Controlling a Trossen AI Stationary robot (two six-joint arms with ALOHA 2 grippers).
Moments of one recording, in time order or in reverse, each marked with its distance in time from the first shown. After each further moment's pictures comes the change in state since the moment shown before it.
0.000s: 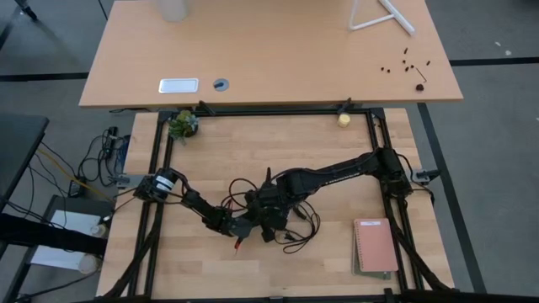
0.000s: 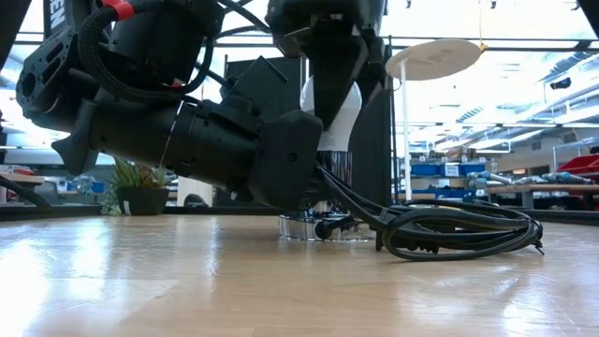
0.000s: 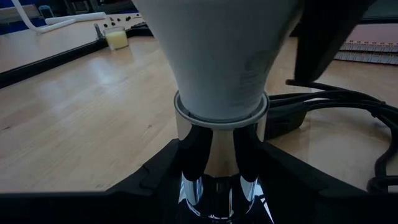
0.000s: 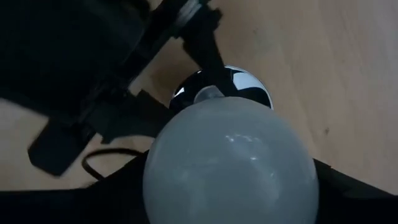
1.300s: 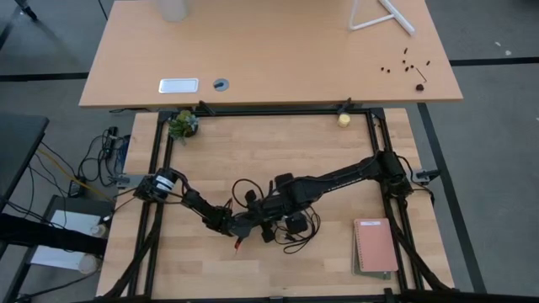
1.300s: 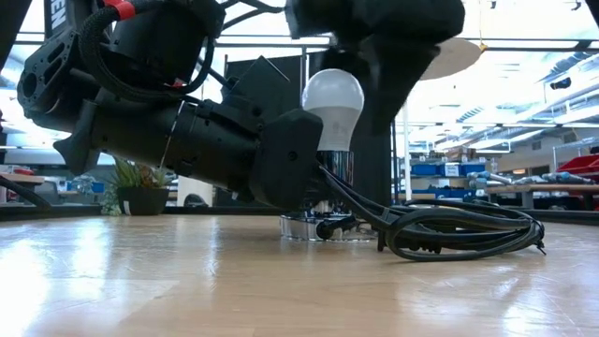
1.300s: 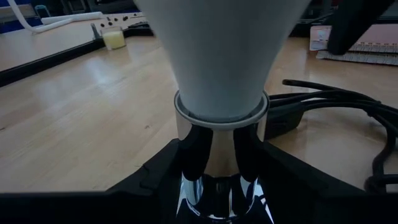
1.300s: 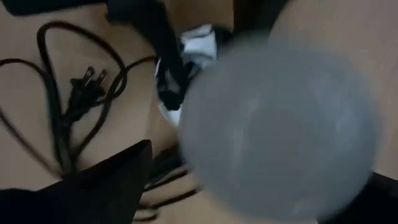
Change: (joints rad) left arm 0.000 0.000 0.001 0.001 0.012 0.000; right arm 0.055 0.000 0.001 -0.118 0.087 -0.547
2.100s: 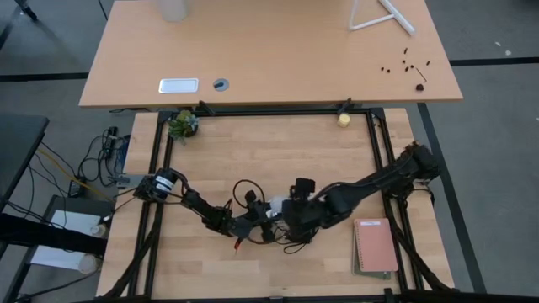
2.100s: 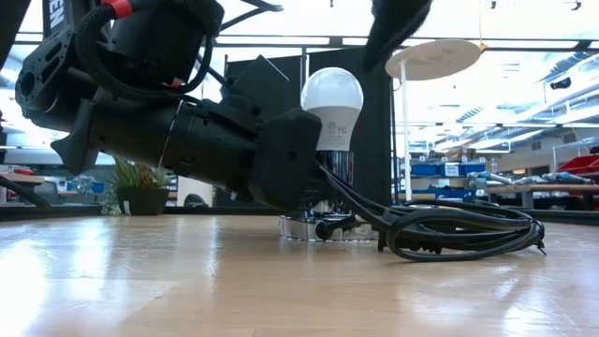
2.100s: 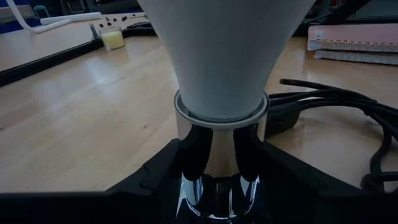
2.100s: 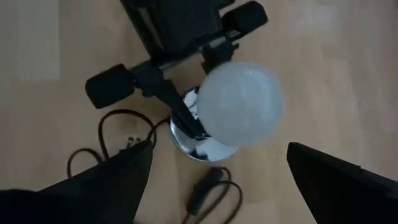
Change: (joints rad) left arm -0.007 0.000 0.000 -0.002 -0.001 0.000; right arm 0.166 -0.294 -0.284 0.299 0.250 0.412
